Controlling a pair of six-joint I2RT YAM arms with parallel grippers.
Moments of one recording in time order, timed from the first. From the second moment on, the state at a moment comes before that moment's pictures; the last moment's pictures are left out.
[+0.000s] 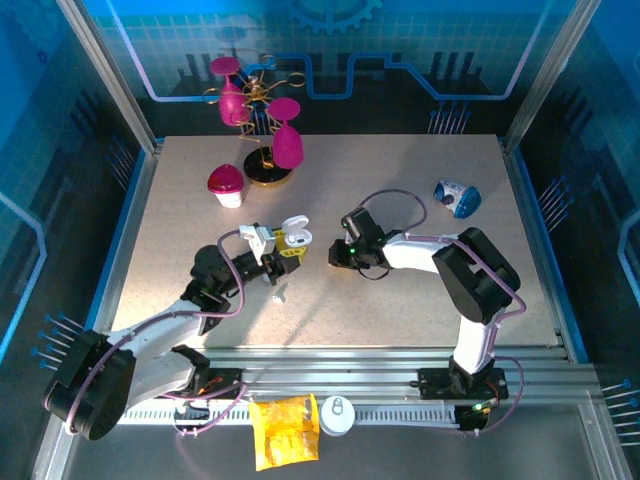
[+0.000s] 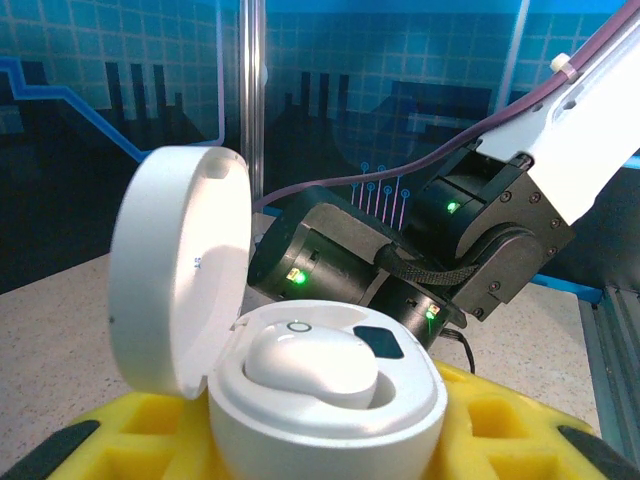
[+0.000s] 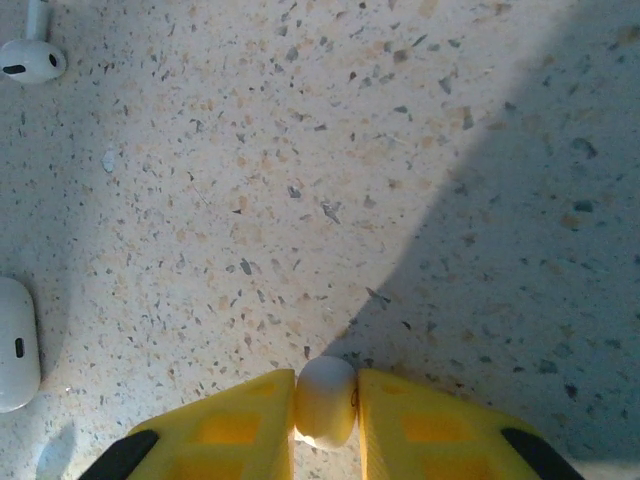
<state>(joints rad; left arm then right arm) -0.43 1.09 0.32 0.86 0.58 -0.11 0.62 1.85 0.99 -0.11 -0.20 0.69</state>
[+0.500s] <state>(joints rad) -0.43 1.09 0.32 0.86 0.58 -0.11 0.61 1.87 1.00 -0.10 -0.22 0.69</state>
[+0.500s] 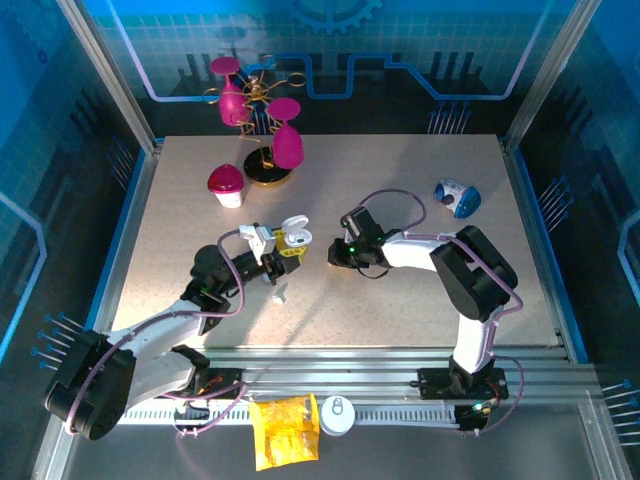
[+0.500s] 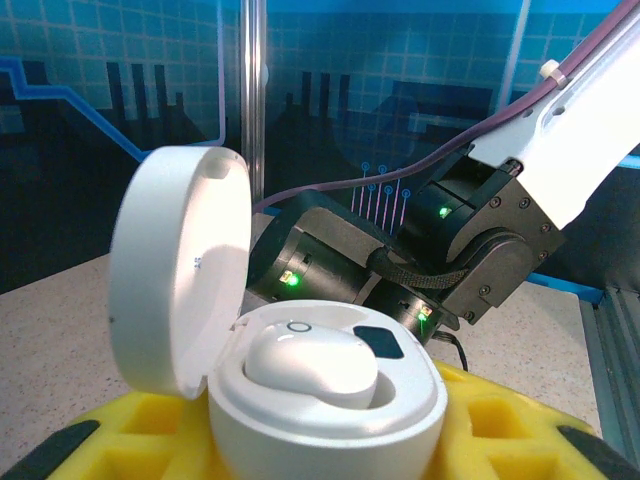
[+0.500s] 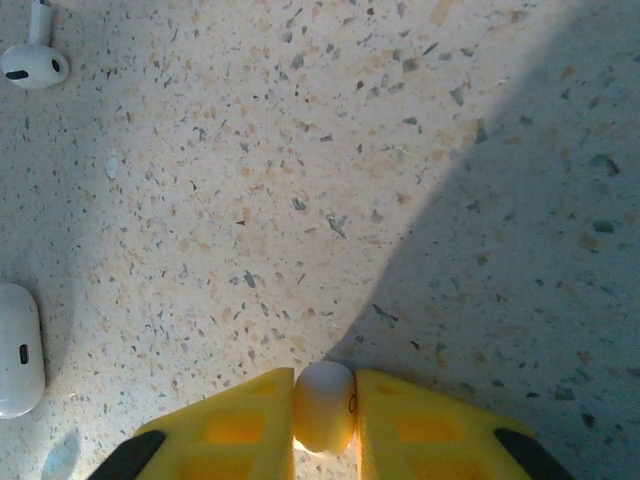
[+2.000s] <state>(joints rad) -0.43 1.16 0.32 0.81 0.70 -0.12 0.88 1.28 1.10 -0.34 0.00 0.10</state>
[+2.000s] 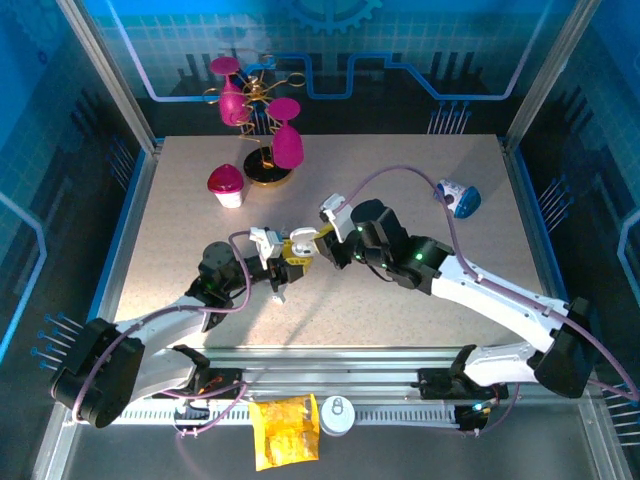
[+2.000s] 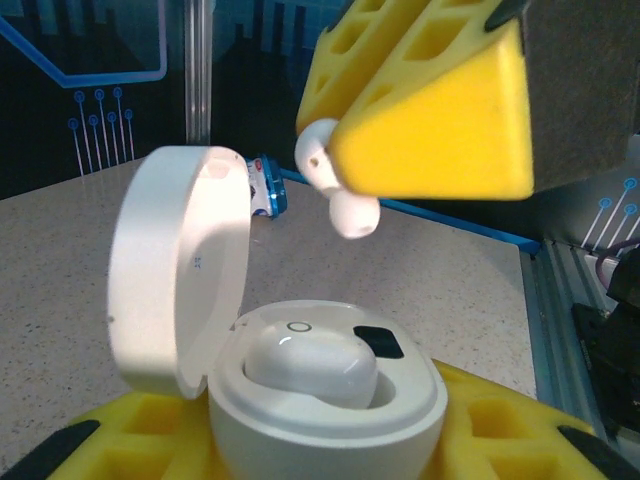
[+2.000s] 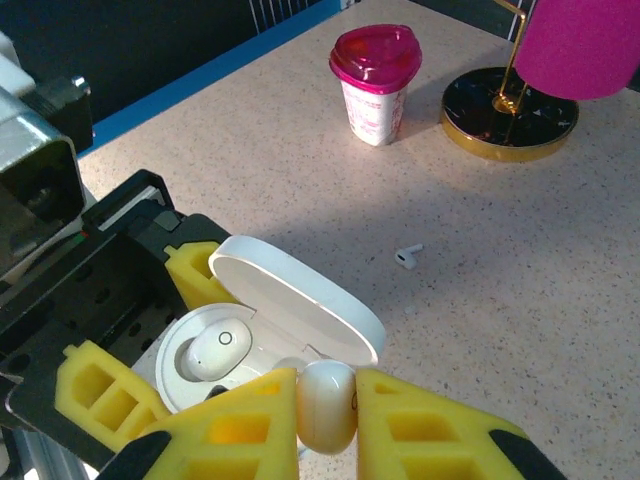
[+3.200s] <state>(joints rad) -0.43 1.13 0.35 0.76 0.69 -0.12 0.89 1.32 1.08 -0.32 -0.05 0.05</state>
